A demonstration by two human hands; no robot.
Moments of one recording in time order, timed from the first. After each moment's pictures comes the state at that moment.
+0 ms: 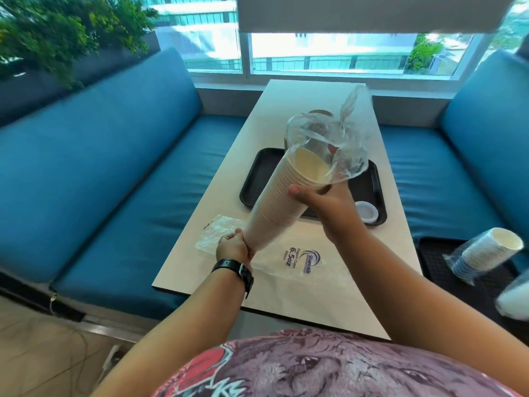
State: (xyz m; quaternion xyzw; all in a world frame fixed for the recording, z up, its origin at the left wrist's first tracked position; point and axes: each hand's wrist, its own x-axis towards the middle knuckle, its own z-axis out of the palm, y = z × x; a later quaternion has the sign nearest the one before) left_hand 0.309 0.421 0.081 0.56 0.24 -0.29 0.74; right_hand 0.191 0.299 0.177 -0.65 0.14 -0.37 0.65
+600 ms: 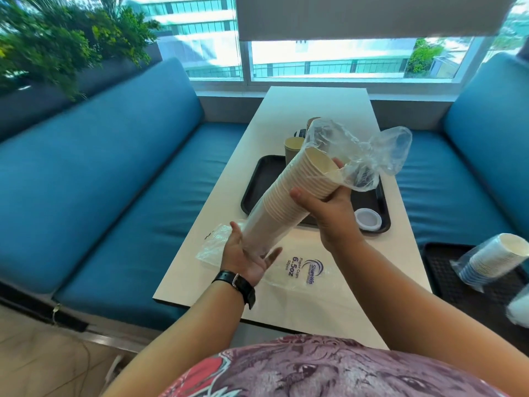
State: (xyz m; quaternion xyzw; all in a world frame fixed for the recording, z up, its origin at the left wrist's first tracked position) left_hand 0.306 0.419 0.091 0.39 0.16 -0.44 0.79; right_hand 0.201 0.299 0.168 -0.58 0.14 -0.41 0.70
